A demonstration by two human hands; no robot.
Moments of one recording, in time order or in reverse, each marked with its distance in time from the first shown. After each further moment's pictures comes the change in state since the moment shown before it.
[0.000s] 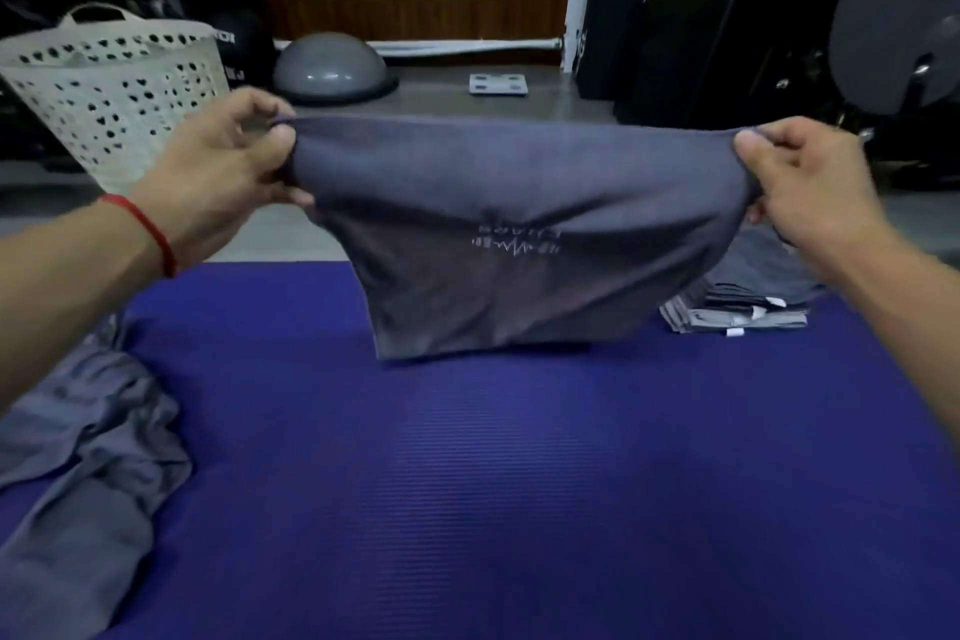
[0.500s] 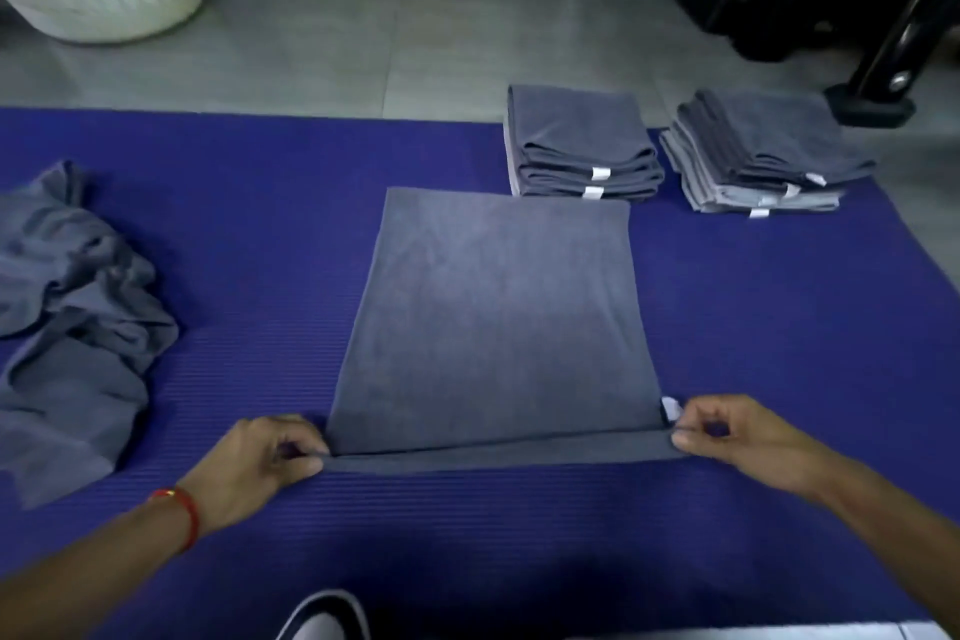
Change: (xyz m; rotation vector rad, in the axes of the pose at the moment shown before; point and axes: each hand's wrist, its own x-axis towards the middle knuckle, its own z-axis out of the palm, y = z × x) left_hand -0.288 -0.239 -0.023 0.592 -0.635 -0.484; right_hand -0.261 0.182 -0.017 -0.219 -1.022 0.552
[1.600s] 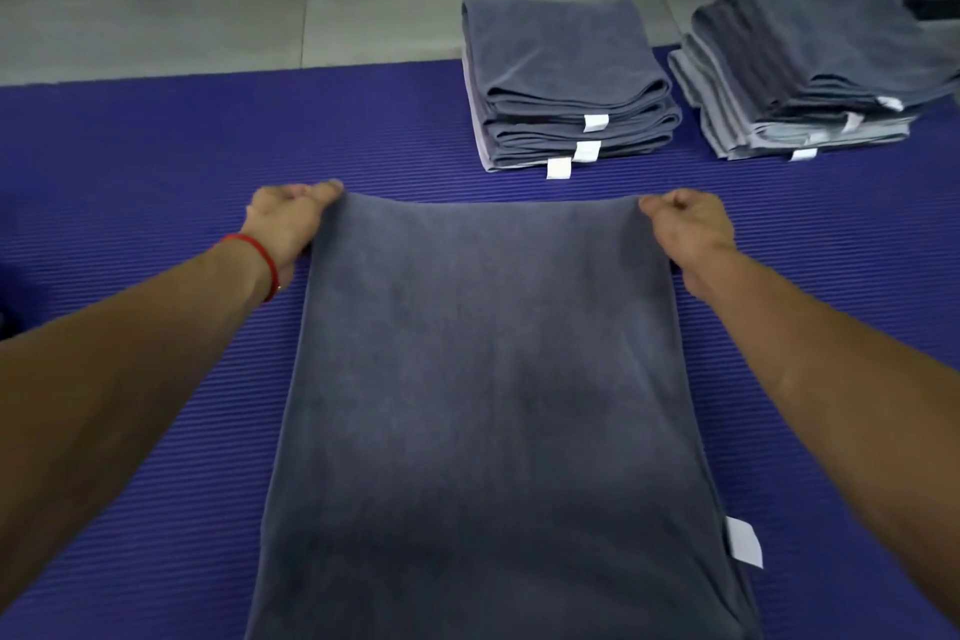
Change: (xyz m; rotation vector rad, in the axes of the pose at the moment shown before) left_hand 0.299 0.082 -0.062 -0.605 0.504 -0.358; right_hand 0.238 -0.045 -0.071 0.325 0.781 0.241
